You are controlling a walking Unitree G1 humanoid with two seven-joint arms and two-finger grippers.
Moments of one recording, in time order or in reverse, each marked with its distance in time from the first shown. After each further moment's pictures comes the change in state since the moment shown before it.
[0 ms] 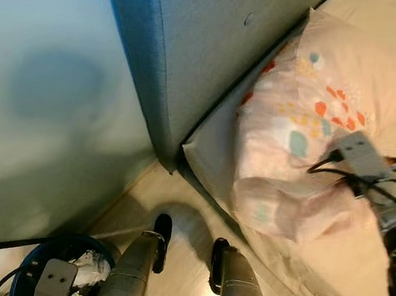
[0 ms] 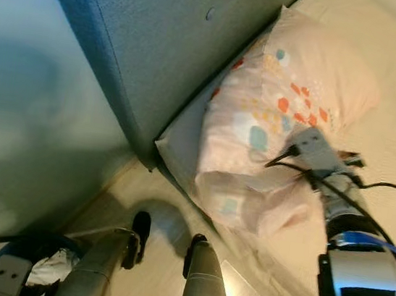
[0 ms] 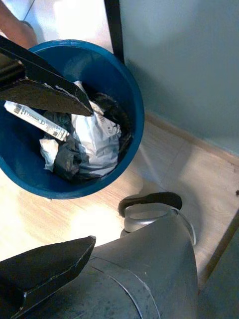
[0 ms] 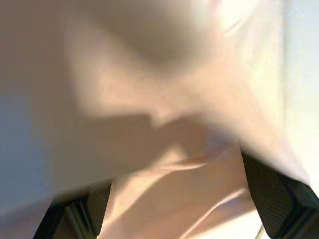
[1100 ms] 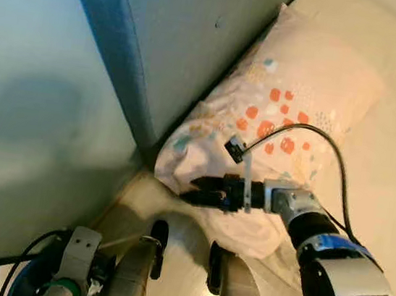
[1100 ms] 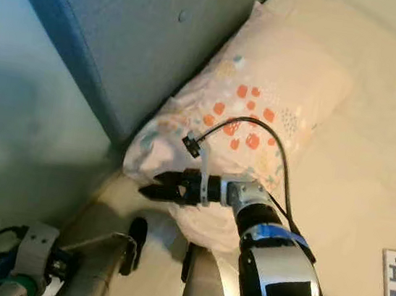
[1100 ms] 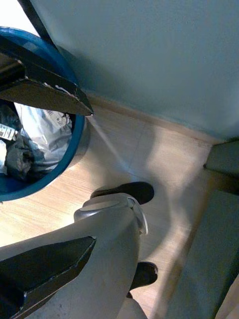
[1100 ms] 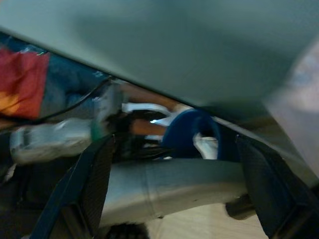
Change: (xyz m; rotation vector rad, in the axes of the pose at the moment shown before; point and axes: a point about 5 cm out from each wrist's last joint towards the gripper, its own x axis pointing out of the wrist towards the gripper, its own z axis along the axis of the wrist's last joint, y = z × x) left arm 0.052 -0.005 0.029 0.051 -0.009 -0.039; right arm -0.095 0.168 0.095 0.529 -0.313 1.856
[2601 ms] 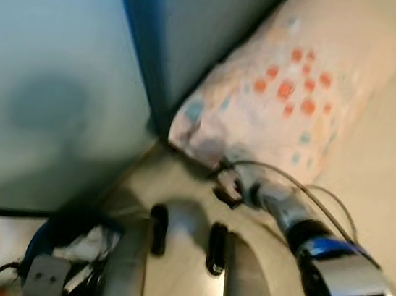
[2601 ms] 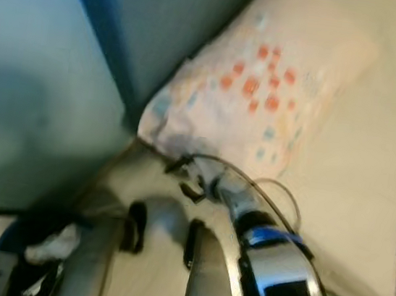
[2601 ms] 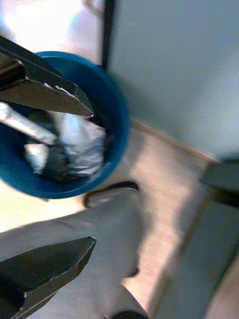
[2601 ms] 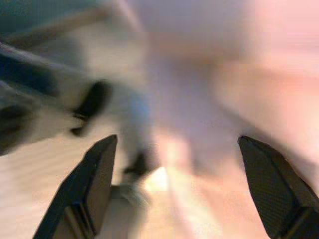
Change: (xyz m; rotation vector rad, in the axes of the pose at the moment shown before) left arm -0.084 0.011 0.027 -0.043 -0.200 0.113; right arm -0.052 -0.049 0.005 -0.372 0.189 -1.098
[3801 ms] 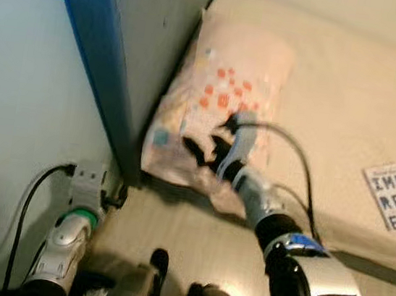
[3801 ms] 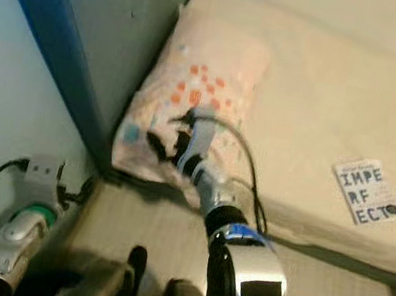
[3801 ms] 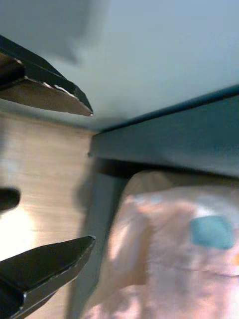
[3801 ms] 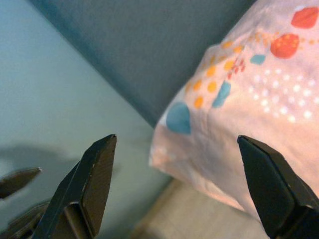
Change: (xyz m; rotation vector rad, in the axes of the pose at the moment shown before) left arm 0.139 -0.018 0.042 -0.118 -0.066 -0.037; right arm 0.015 0.081 0.036 0.524 -0.417 0.268
